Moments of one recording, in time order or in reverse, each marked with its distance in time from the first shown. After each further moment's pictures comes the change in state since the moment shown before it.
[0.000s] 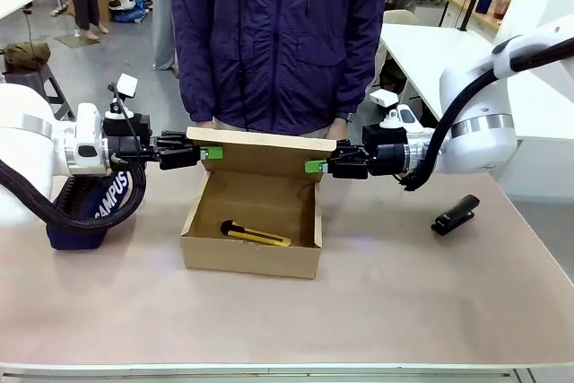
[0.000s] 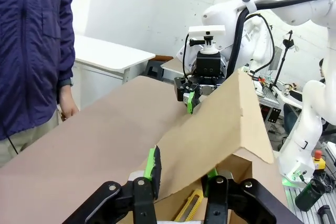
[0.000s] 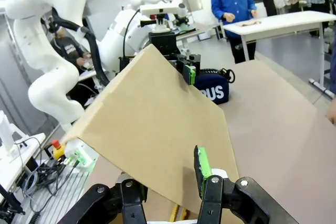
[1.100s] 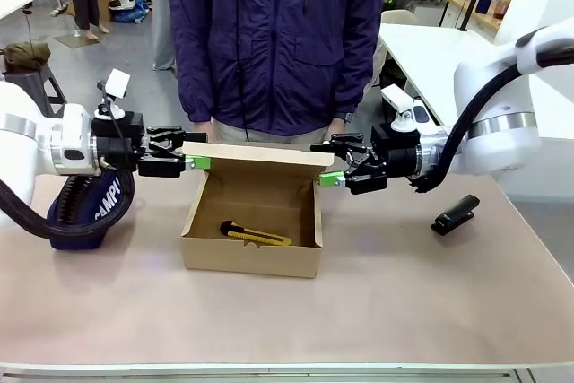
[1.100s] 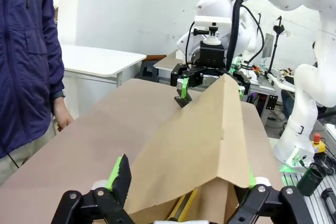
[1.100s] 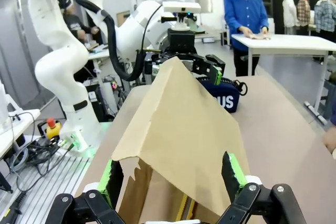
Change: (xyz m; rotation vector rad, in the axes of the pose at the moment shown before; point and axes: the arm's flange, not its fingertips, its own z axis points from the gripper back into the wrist) left arm 0.006 -0.017 0.012 -0.041 0.017 -0.090; right arm 0.008 0.039 0.003 0.014 0.021 0.178
